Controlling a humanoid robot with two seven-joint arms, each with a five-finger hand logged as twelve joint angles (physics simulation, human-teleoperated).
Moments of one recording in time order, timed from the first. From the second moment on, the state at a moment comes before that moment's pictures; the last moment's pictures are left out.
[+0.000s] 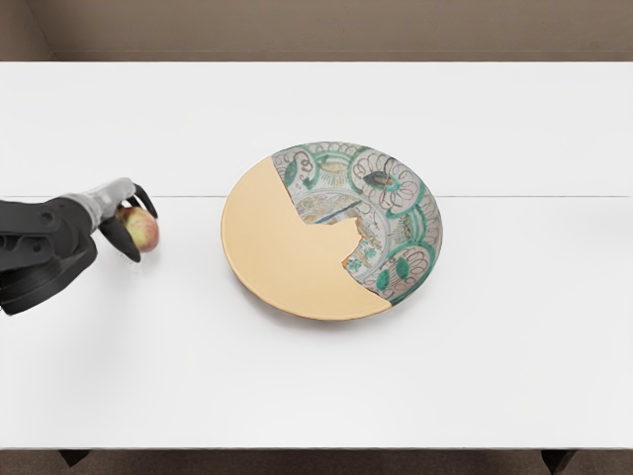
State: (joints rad) left arm -1.54 0.66 0.59 -1.61 0.58 0.53 0.50; right arm -0.07 0.00 0.07 0.21 -0.20 0.06 -0.17
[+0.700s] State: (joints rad) left arm -1.59 0.51 0.34 -1.54 0.58 0.45 0.50; right arm -0.07 0.00 0.07 0.21 -0.20 0.06 -0.17
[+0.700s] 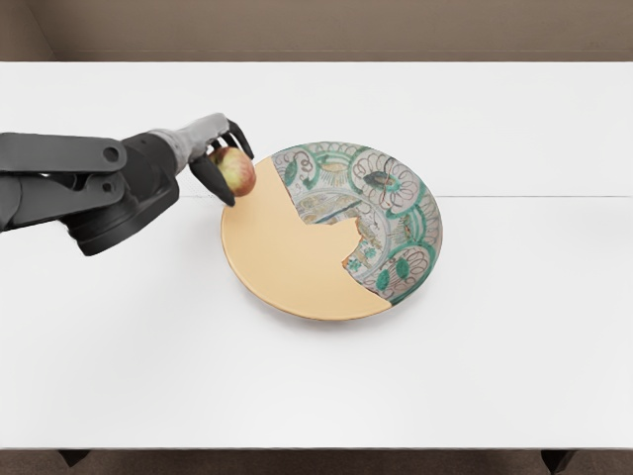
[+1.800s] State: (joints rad) left arm -1.55 0.25 0.31 -1.41 0.57 0.34 0.49; right arm -0.07 0.00 0.07 0.21 -0.20 0.06 -0.17
